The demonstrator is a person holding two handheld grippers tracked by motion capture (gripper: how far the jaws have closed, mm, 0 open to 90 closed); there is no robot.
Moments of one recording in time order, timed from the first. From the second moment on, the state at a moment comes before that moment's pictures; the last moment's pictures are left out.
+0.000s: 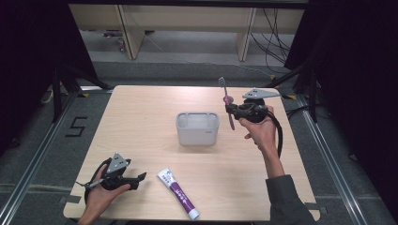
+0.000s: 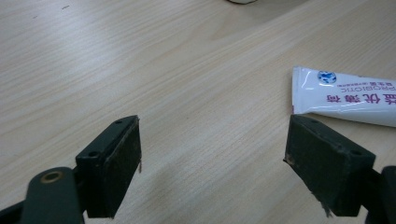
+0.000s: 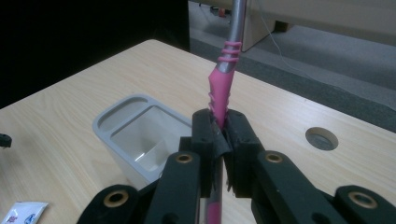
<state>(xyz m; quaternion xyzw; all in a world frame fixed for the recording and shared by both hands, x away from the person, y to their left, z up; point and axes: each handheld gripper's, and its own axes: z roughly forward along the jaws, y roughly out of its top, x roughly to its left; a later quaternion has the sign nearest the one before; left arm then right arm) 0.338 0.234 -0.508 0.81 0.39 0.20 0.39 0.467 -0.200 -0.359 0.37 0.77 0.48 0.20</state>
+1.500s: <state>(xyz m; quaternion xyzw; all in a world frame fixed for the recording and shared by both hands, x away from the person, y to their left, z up) 0.337 0.234 -0.509 0.81 0.39 0.20 0.39 0.510 -0.153 -0.386 0.39 0.75 0.50 0.18</state>
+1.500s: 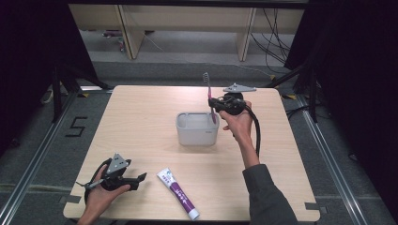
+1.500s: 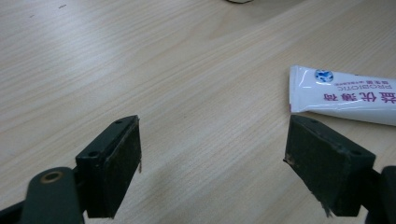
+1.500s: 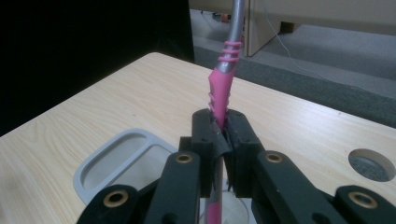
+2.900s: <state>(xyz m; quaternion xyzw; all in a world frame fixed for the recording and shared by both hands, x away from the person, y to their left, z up) 0.336 0.233 -0.511 0.81 0.39 0.20 0.39 0.502 -0.159 -0.421 0.39 0.75 0.50 0.17</state>
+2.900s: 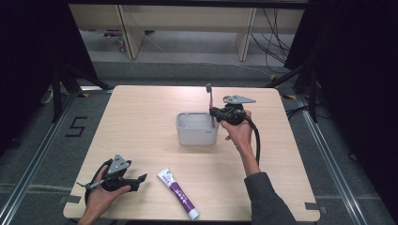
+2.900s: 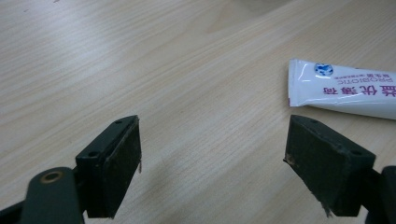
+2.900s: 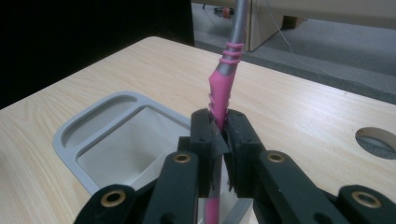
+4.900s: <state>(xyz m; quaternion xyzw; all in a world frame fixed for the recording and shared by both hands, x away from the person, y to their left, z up) 0.334 0.233 -0.508 0.81 0.39 0.20 0.39 0.434 -0.218 -0.427 0.40 0.77 0.47 0.19</state>
